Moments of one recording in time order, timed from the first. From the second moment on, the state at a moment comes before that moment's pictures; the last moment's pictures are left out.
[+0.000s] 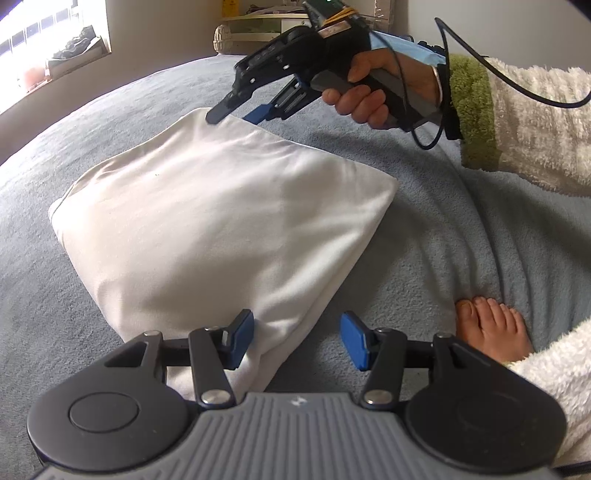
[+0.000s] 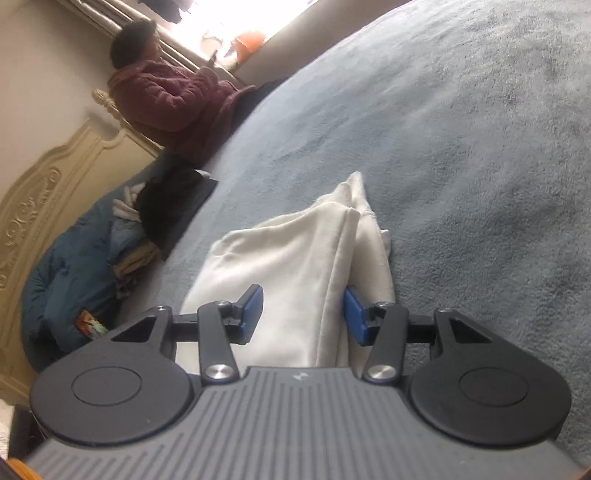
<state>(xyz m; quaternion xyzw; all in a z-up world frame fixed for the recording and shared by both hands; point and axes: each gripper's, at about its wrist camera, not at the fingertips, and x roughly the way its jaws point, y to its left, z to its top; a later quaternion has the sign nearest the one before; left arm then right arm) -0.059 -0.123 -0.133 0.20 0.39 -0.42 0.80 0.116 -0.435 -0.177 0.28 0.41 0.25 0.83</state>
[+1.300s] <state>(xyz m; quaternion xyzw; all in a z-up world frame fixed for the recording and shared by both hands) -0.048 -0.122 -0.133 0.16 0.39 -0.44 0.80 0.050 -0.468 -0.168 0.37 0.35 0.14 0.85</state>
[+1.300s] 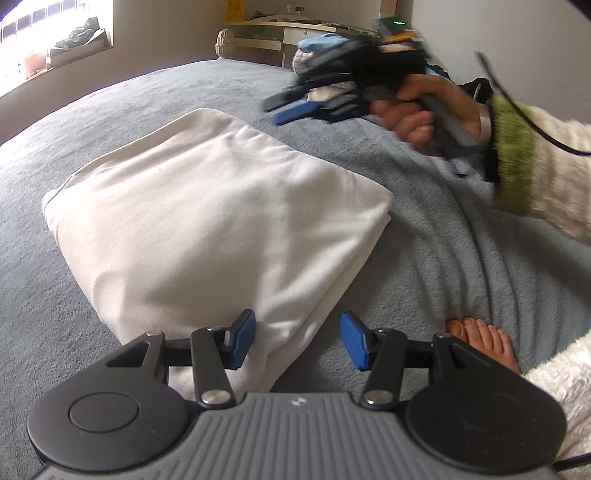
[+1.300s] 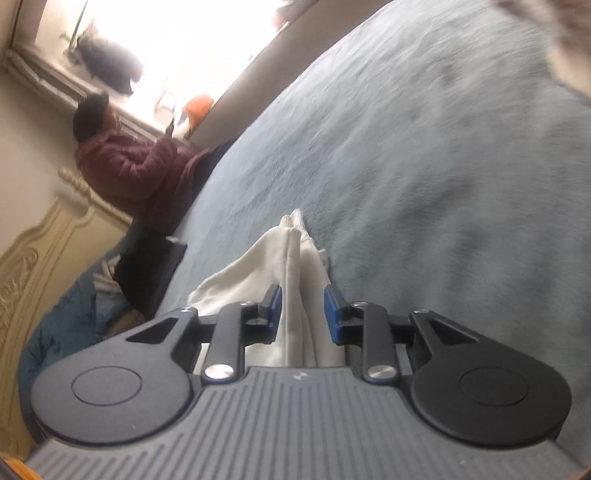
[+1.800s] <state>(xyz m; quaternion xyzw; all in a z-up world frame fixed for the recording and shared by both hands) -0.091 -0.130 -0.136 0.34 0.28 -0.40 0.80 -0.092 -0.428 -0.169 0.37 0.39 0.08 0.84</state>
